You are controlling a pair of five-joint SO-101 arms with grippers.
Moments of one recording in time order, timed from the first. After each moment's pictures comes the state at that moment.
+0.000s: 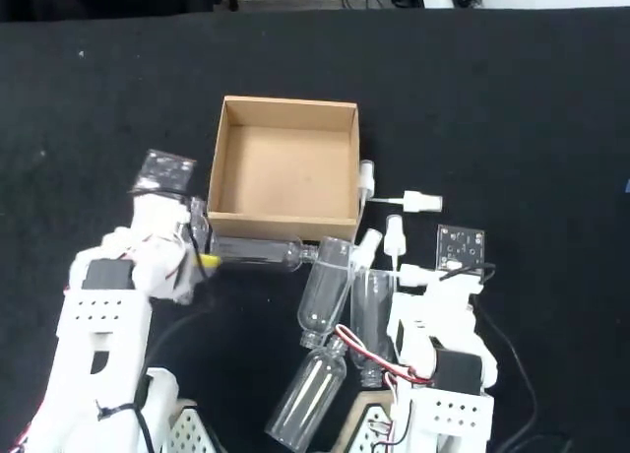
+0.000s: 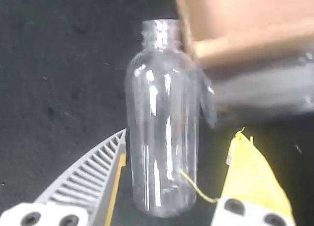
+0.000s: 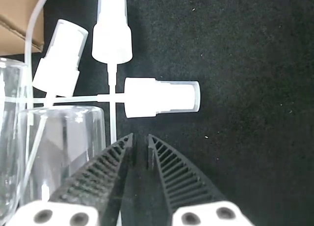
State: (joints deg) left arm -5.7 -49.9 64.5 51.6 -18.2; right arm 9.3 -103.0 96.8 74.3 -2.9
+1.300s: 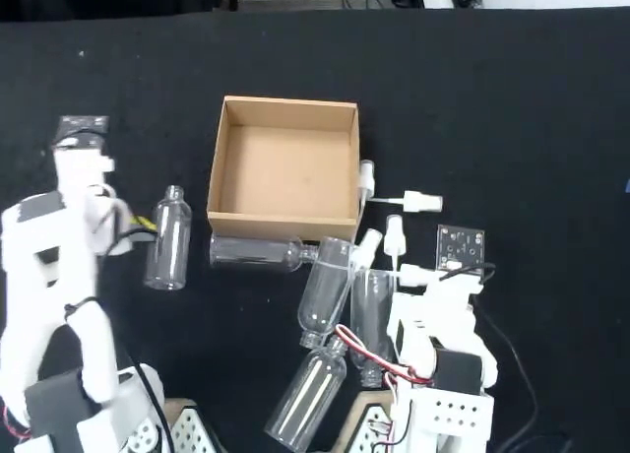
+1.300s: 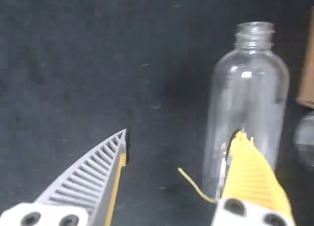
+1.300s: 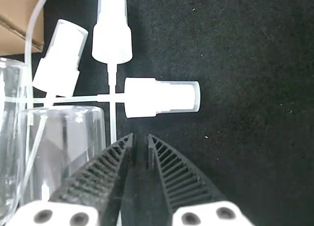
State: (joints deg) left arm -25.4 -20.7 39.3 57.5 -21.1; right arm 9.3 -103.0 96.8 74.3 -2.9
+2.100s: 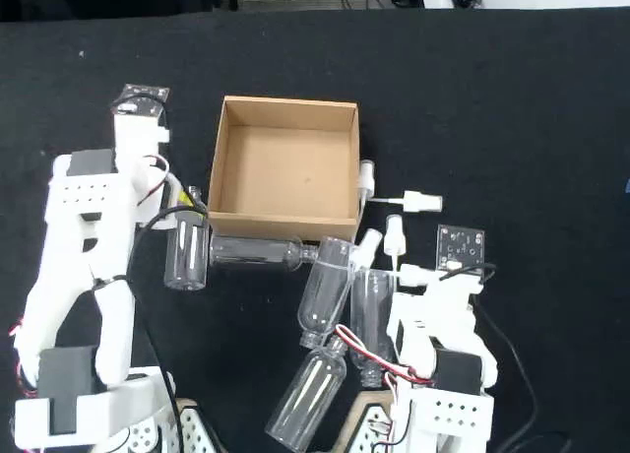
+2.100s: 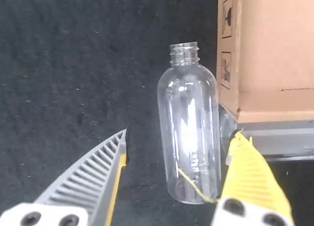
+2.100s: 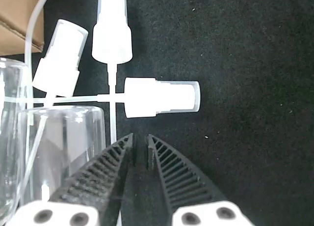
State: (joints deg) left arm -9.8 -13.8 24.4 69.2 -14.1; right arm 9.3 -103.0 96.8 74.3 -2.9
